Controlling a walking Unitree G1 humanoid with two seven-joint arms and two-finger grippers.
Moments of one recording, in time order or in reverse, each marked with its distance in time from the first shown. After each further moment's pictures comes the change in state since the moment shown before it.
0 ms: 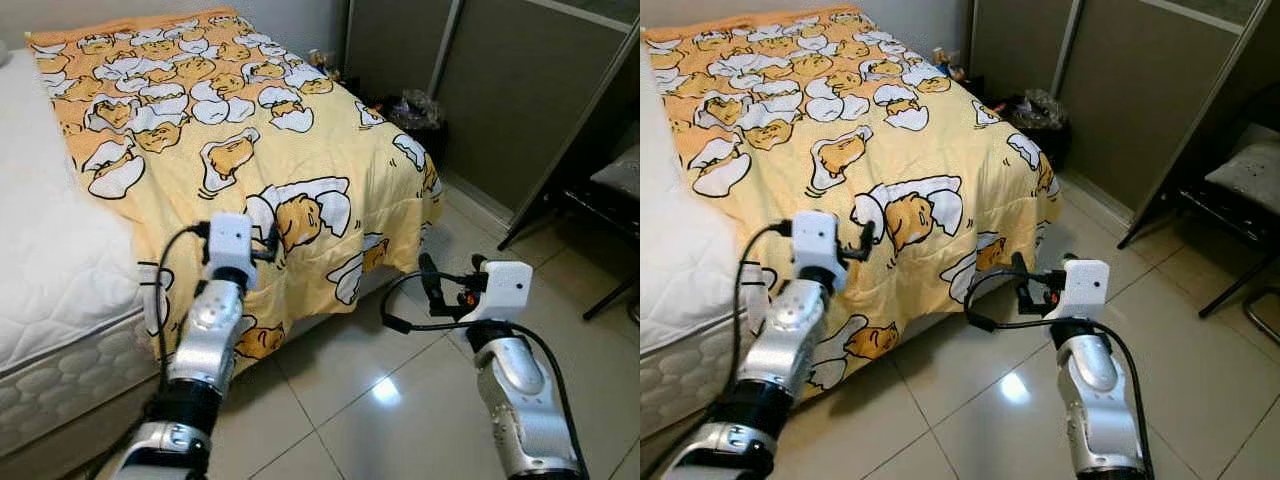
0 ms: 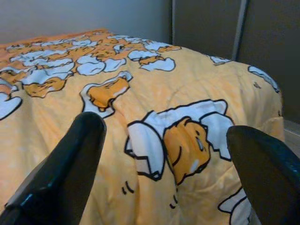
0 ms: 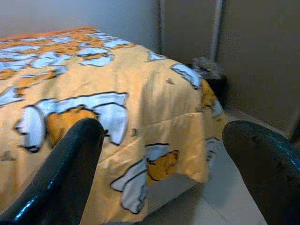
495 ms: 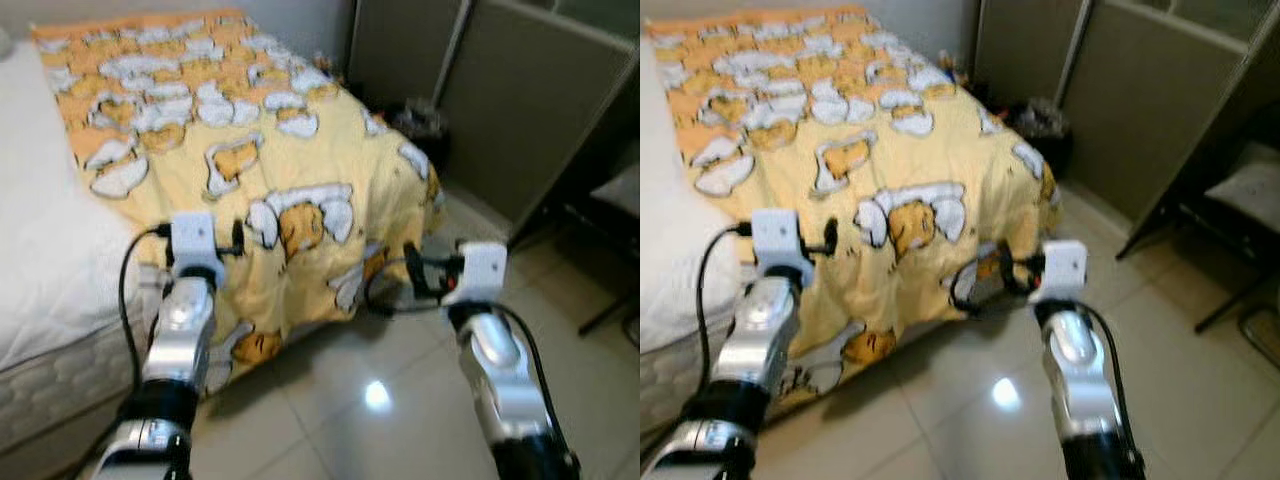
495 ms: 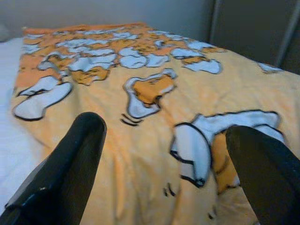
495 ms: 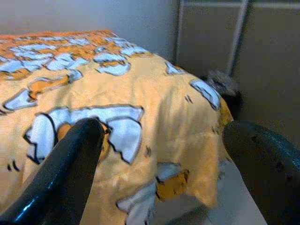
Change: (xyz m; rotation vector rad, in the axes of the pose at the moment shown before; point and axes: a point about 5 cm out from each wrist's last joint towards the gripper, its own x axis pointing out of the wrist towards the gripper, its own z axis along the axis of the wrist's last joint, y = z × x) left arm -0.002 0.037 -0.002 -0.032 0.019 0.158; right arm 0.026 0.017 0.006 -0.032 -0.036 0.074
